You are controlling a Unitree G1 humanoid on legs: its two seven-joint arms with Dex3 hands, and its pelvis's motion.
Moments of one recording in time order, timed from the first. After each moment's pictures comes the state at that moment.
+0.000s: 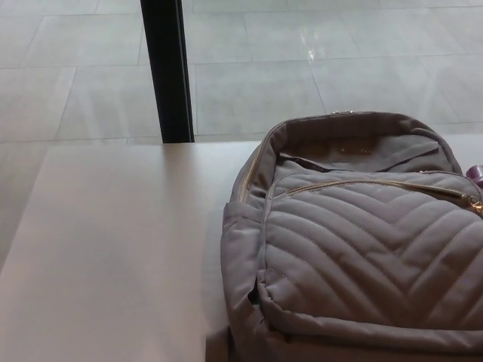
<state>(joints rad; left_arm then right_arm) 0.30 0.58 0.26 1.30 -0.07 -0.26 -0.36 -0.04 -0.87 -0.15 0.24 -0.05 -0.16 0.38</state>
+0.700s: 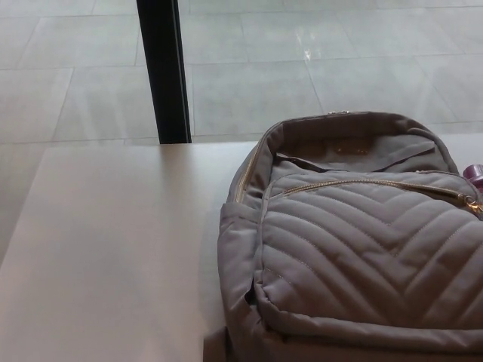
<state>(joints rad) 0.30 0.58 0.27 1.31 -0.08 -0.26 -0.37 -0.04 -0.87 -0.12 0.19 -0.11 -0.17 0.33</state>
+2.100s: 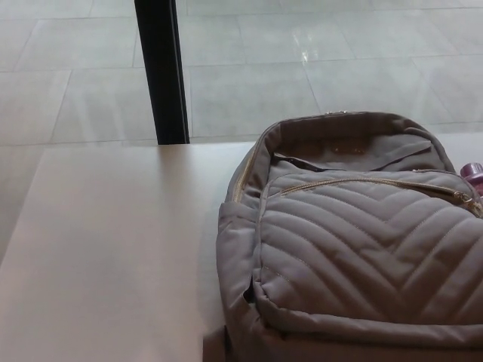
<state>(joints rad) 0.30 0.58 0.27 1.31 -0.08 -0.26 -0.37 -0.04 -0.58 -0.22 0.20 -0.10 -0.14 0.07</state>
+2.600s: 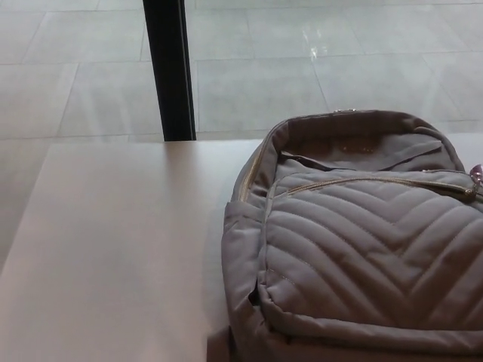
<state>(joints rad) 0.29 0.58 0.26 1.30 -0.08 -0.26 -0.37 -0.26 -0.58 -0.16 0.03 -0.08 0.07 0.14</state>
